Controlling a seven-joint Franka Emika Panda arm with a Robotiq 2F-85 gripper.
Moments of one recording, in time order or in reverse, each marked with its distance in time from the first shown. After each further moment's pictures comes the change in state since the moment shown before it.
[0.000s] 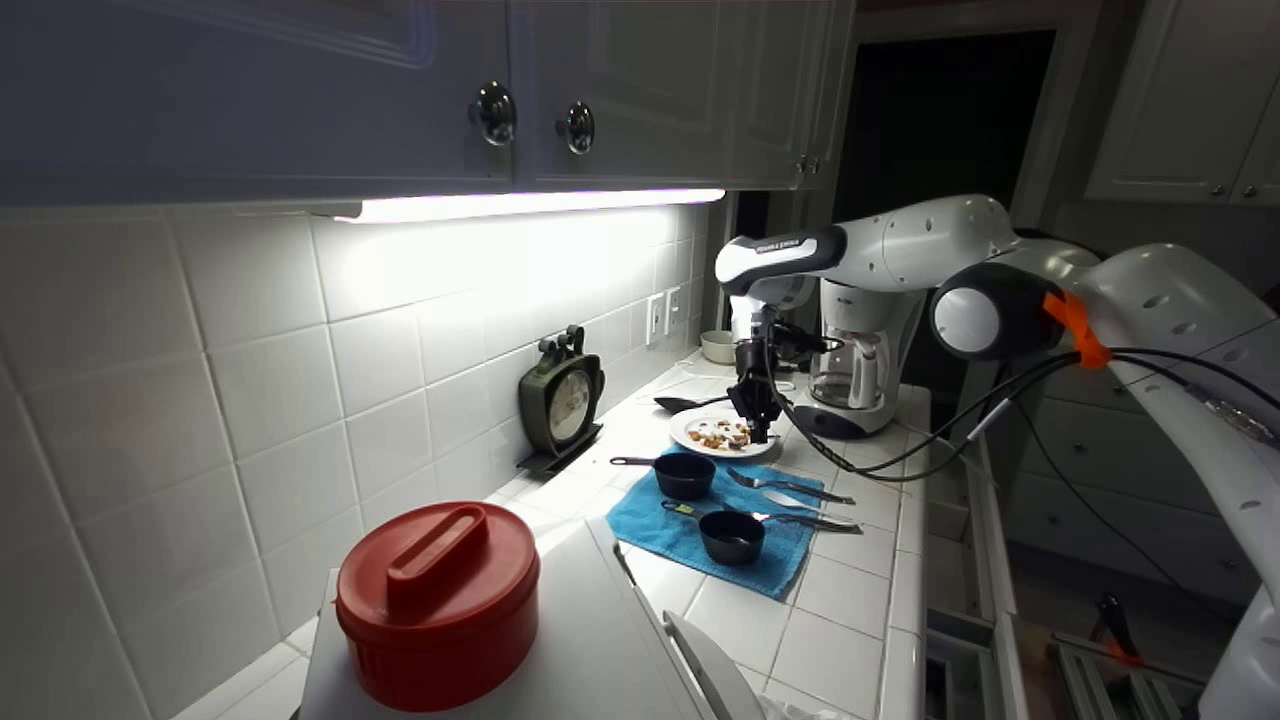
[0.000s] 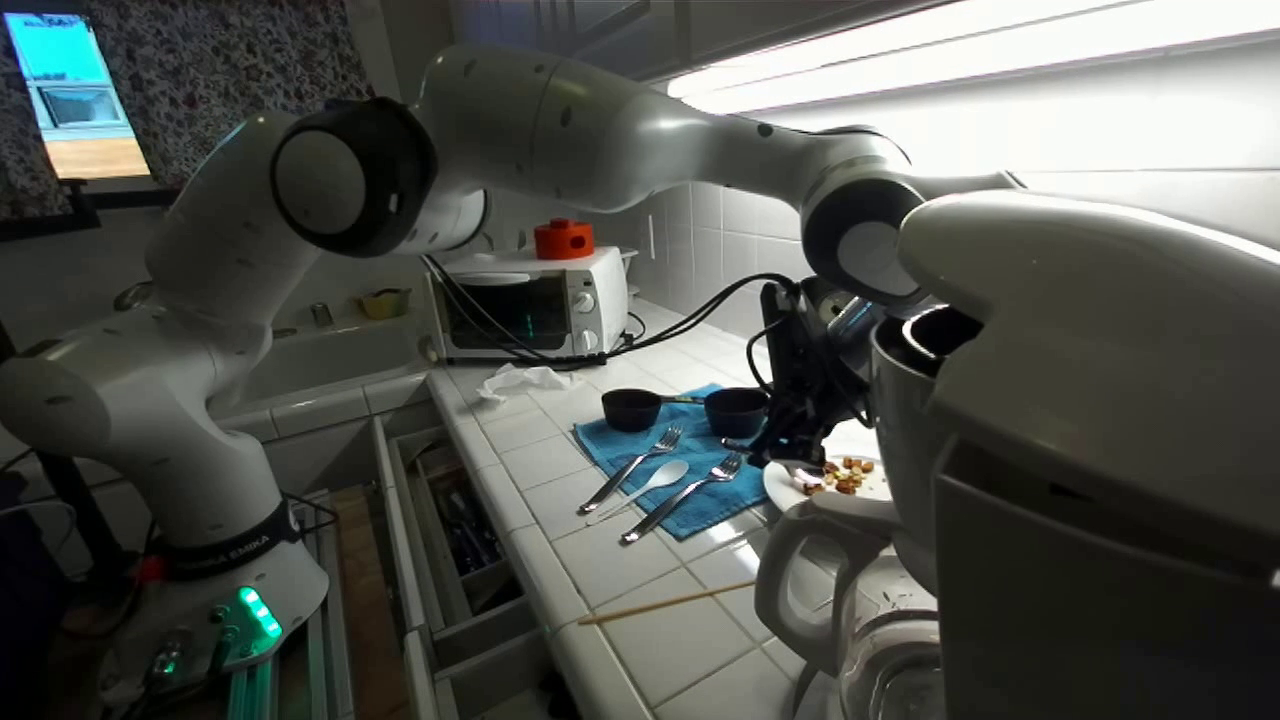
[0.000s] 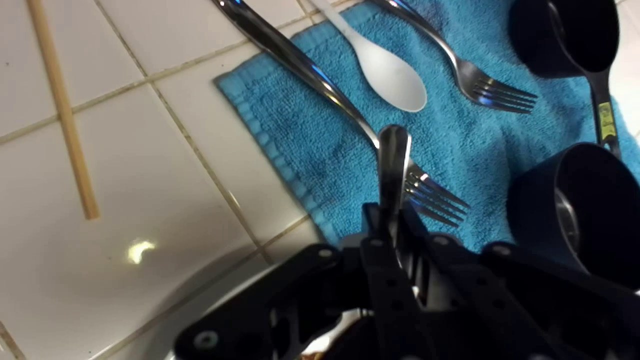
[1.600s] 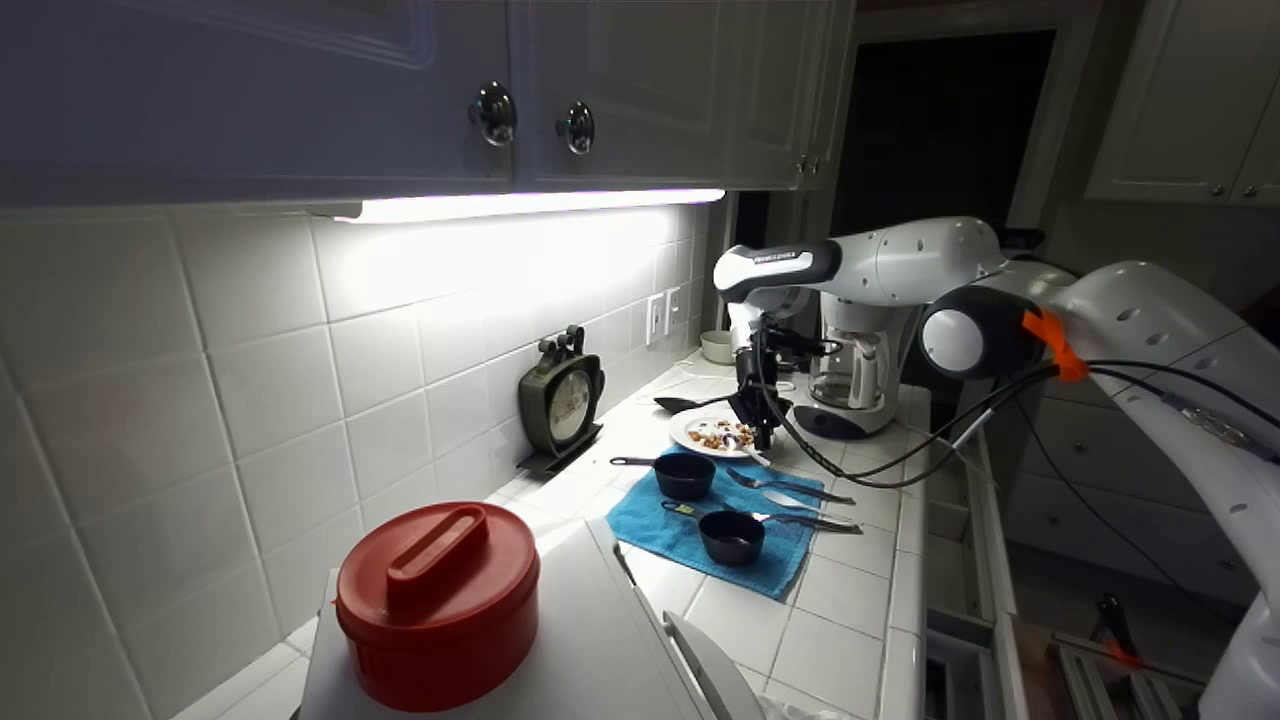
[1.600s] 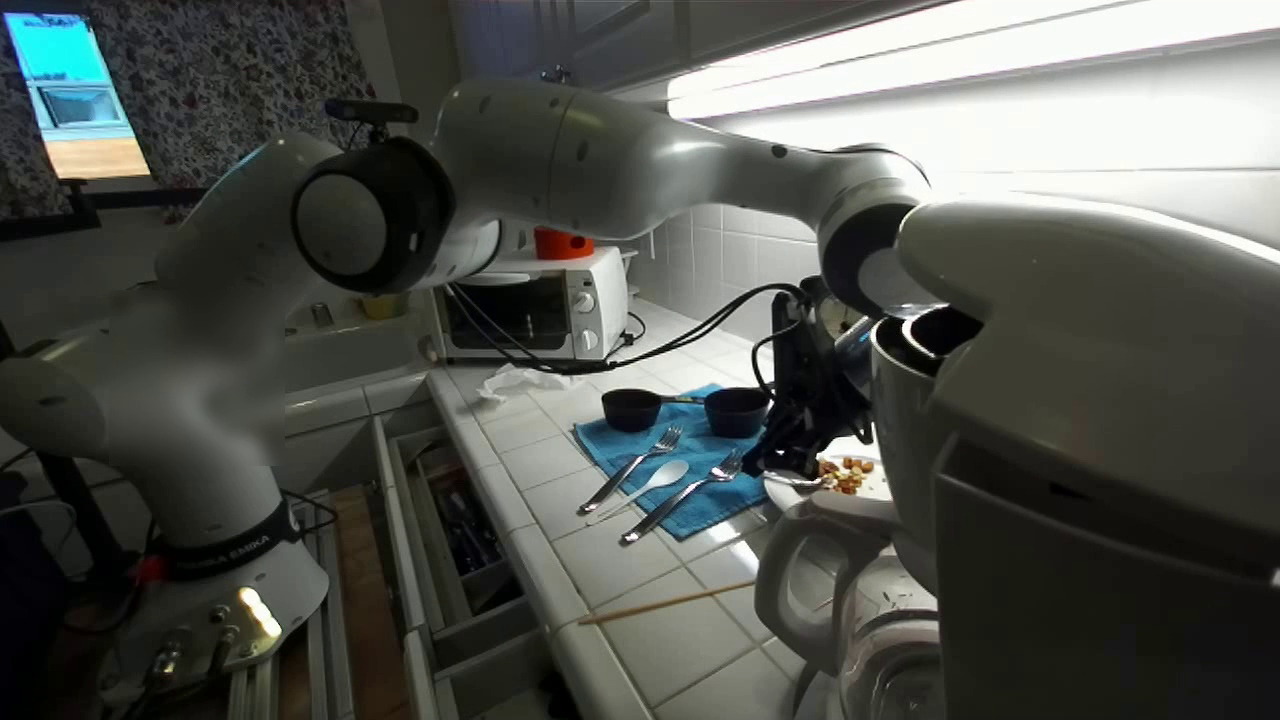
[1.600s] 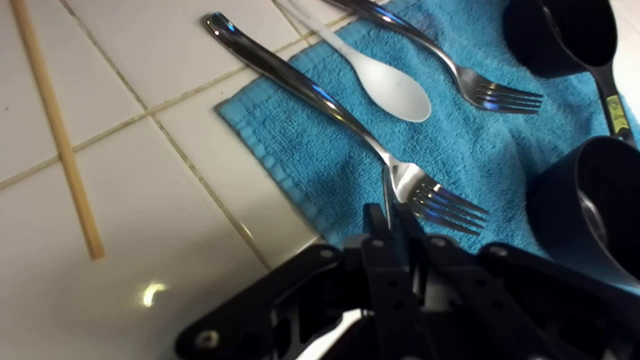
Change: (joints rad) arm -0.033 0.091 0.024 0.119 0.000 -0.101 0.101
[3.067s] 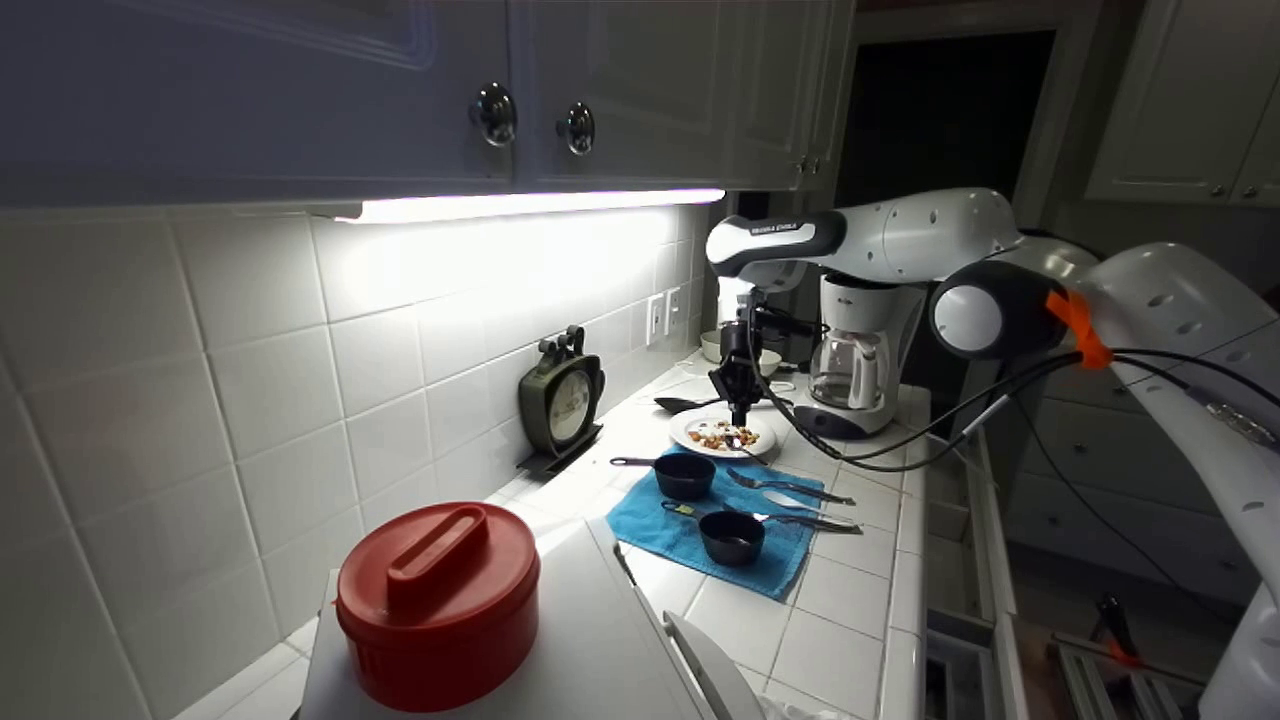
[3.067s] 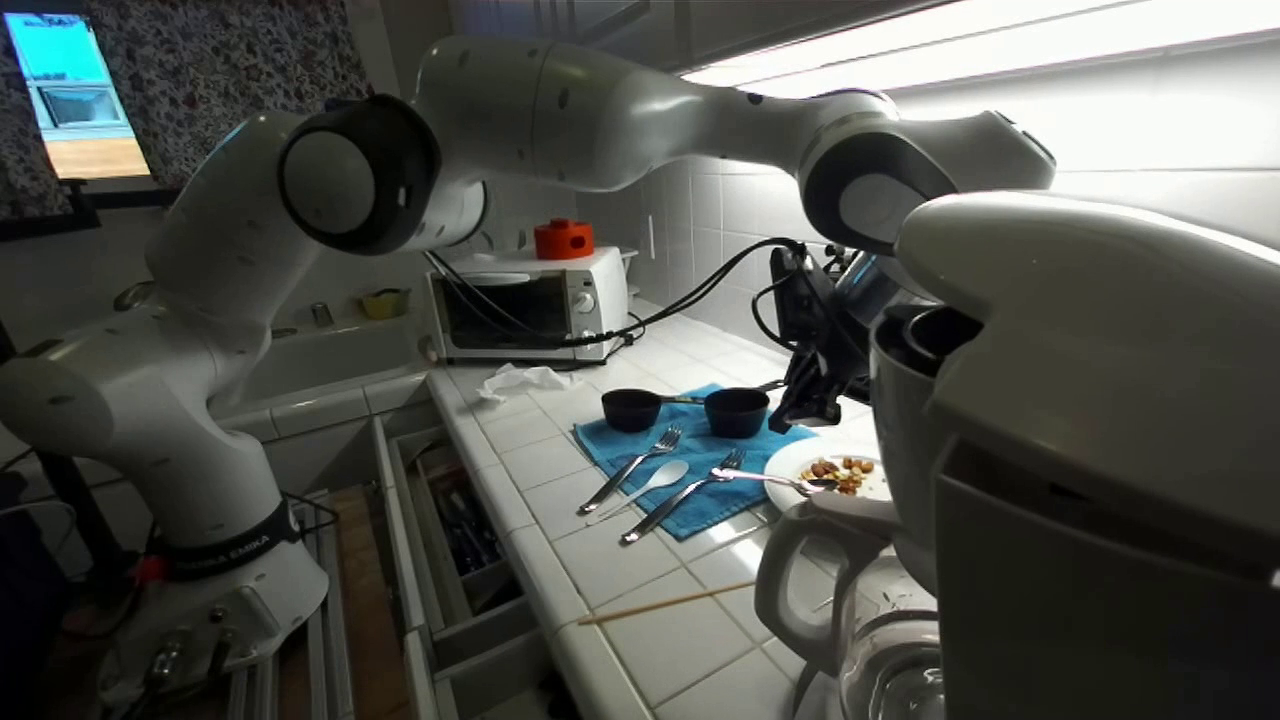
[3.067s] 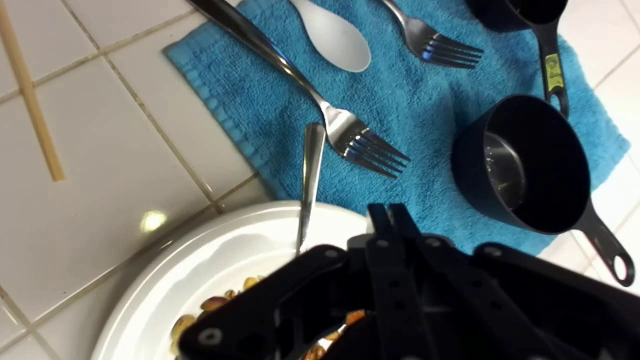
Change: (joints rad) arm 0.052 -0.103 0.000 -0.055 0.002 0.134 0.010
